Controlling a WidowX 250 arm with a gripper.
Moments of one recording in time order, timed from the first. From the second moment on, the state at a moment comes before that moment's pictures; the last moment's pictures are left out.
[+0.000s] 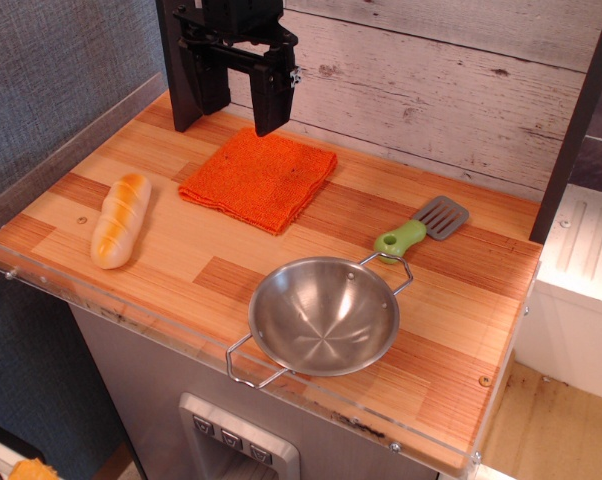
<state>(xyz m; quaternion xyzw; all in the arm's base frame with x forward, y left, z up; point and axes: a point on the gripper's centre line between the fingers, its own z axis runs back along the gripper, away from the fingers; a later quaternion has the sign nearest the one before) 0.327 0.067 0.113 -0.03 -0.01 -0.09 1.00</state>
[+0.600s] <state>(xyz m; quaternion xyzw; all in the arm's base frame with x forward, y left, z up) 0.309 0.099 0.092 -0.03 0.01 -0.06 1.00</state>
